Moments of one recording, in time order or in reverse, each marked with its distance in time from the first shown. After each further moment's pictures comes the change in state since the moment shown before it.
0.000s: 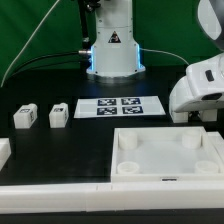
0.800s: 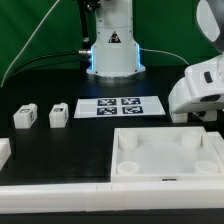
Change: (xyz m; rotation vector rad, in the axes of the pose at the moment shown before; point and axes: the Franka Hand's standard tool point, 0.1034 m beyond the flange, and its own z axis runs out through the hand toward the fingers) arm 0.000 0.002 0.002 0.001 -0.004 0.005
